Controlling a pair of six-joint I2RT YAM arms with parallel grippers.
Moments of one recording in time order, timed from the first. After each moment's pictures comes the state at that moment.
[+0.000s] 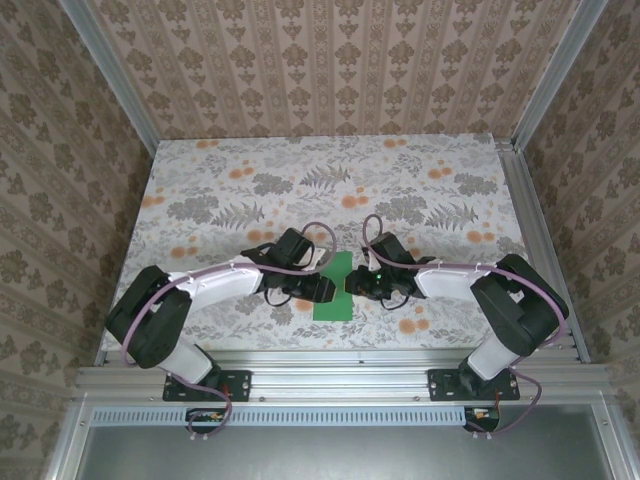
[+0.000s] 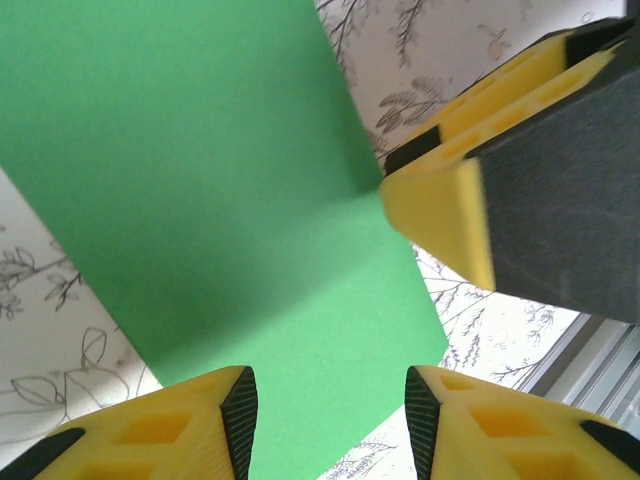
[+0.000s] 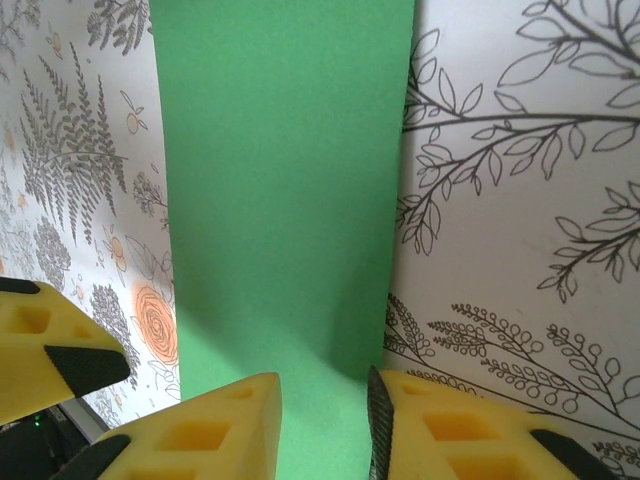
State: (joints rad) left arm -0.79 1.52 0.79 -0.34 0.43 -0.44; right arm 0.61 1.59 0.67 -0.04 -0.39 0.82
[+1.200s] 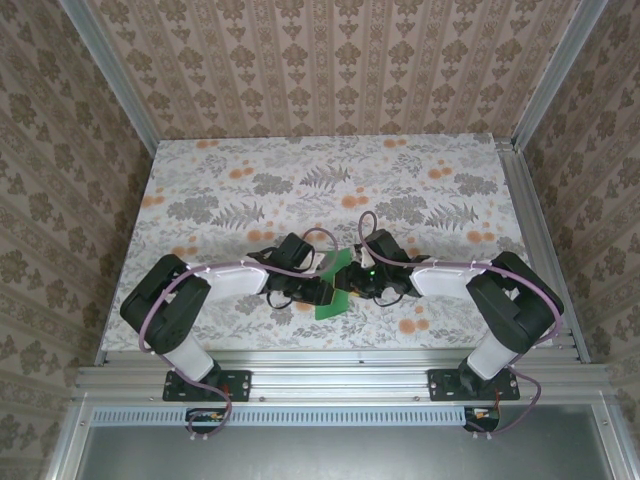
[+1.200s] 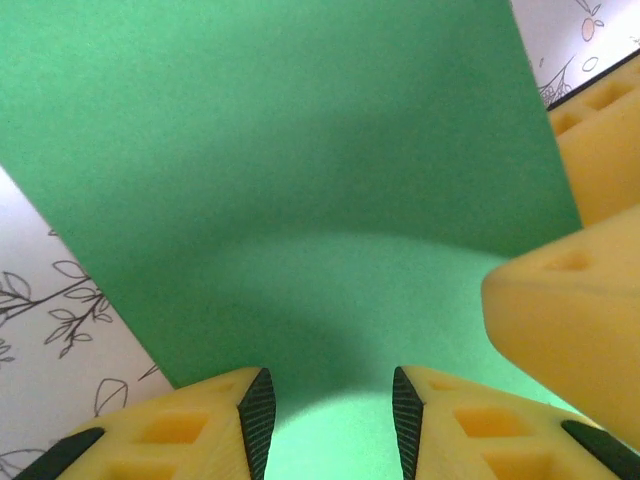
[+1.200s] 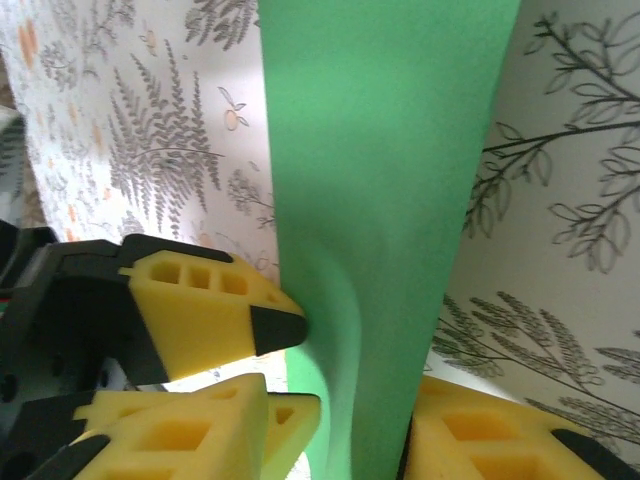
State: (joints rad) left arm -0.76 1.62 0.75 -0.22 0.45 -0.44; right arm 0.63 1.62 0.70 0.05 -0.48 0.92
